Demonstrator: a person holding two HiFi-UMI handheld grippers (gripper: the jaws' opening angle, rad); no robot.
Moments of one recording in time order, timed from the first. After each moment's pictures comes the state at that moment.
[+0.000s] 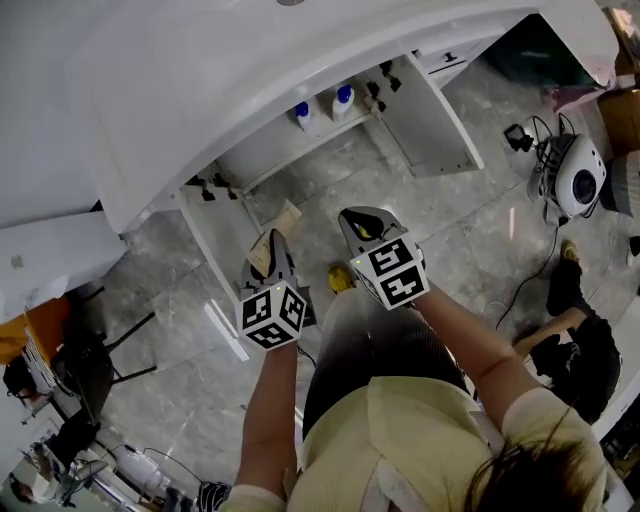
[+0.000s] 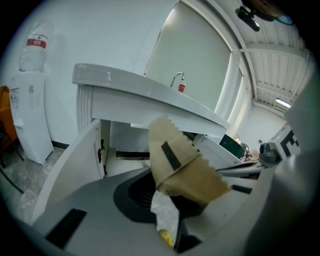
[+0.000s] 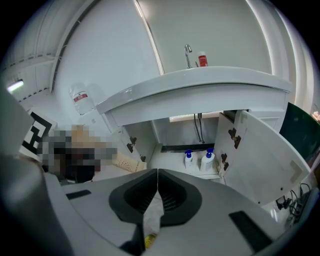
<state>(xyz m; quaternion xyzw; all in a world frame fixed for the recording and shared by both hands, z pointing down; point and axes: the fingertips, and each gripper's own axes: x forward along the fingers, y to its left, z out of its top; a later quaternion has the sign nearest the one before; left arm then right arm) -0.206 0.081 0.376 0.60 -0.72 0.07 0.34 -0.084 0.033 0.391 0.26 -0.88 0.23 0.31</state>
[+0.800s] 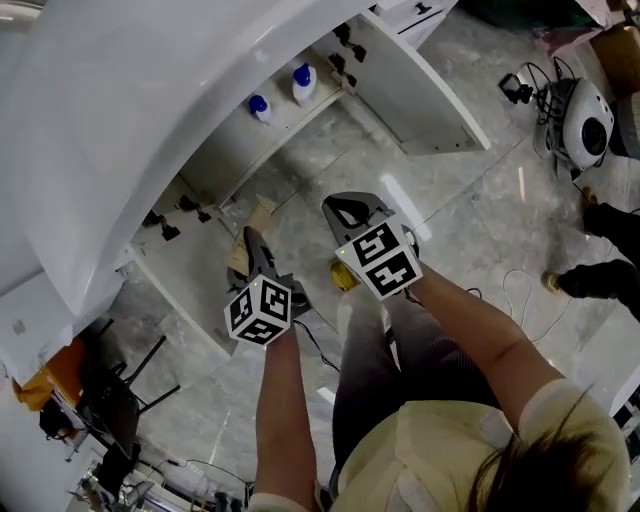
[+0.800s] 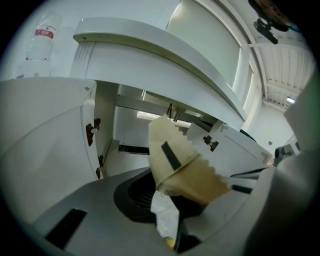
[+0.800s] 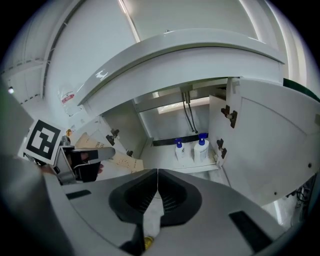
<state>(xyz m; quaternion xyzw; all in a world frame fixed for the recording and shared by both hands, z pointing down) -0.215 0.029 0.483 0.56 -0.75 0.06 0.35 -0.065 -0.016 0.487 0.28 -0.87 0.26 0.31</state>
